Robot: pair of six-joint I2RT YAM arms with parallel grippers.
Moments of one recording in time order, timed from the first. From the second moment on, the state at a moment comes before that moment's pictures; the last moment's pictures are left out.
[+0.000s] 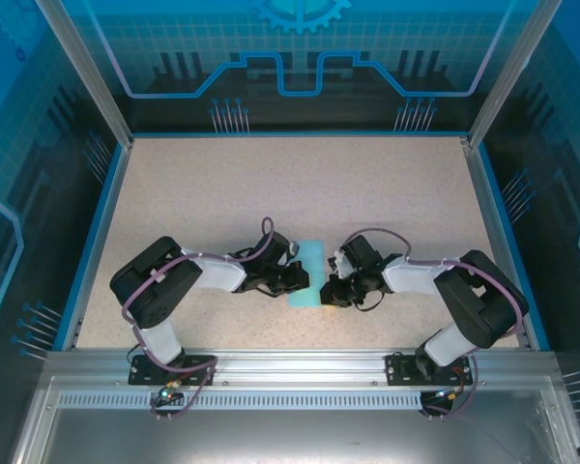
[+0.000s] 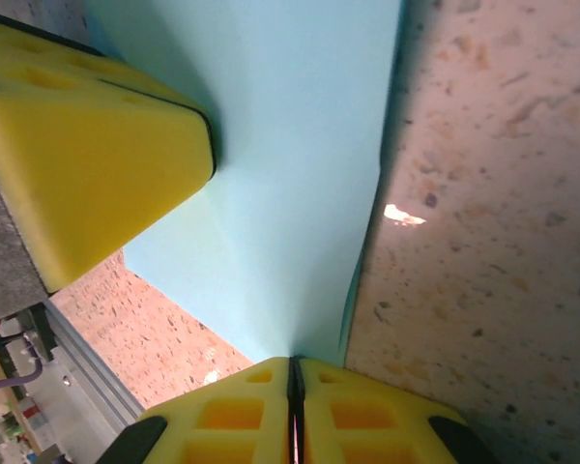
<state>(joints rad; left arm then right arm) -0.72 1.76 0.70 0.18 0.44 -0.98 0.59 1.55 0.57 -0.19 -0.60 0.66</state>
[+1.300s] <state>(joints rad) -0.72 1.75 0.70 0.16 0.43 -0.97 0.56 1.56 0.50 0.00 -0.65 0.80</state>
